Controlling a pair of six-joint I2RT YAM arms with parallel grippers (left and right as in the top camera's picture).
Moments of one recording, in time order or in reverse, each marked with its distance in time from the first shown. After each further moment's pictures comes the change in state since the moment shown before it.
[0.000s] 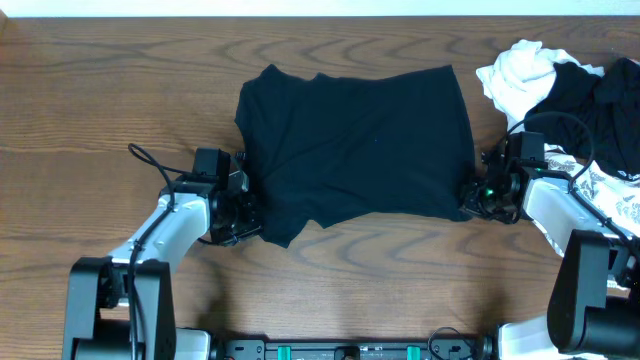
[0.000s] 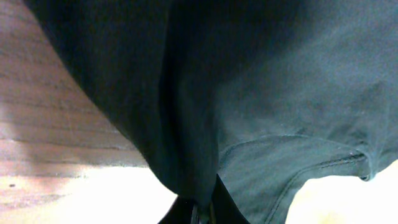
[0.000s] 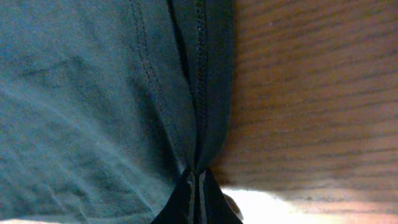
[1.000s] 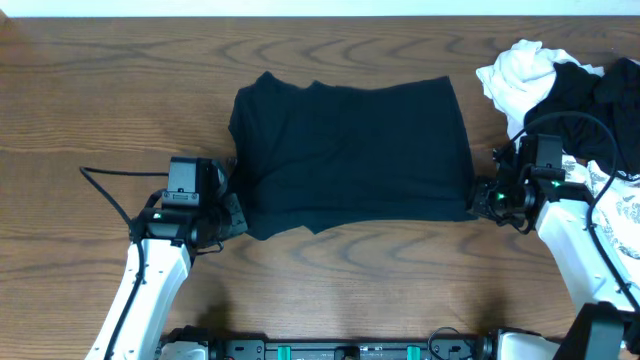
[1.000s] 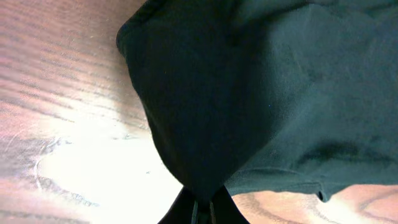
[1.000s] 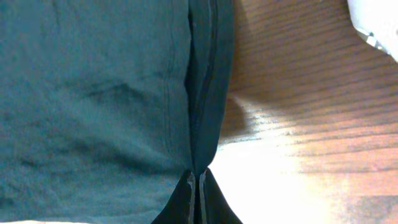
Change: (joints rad) left arm 0.000 -0.390 -0.001 -0.148 -0.157 -0.074; right arm 0.001 -0.255 -0.013 -0.121 0.008 0.000
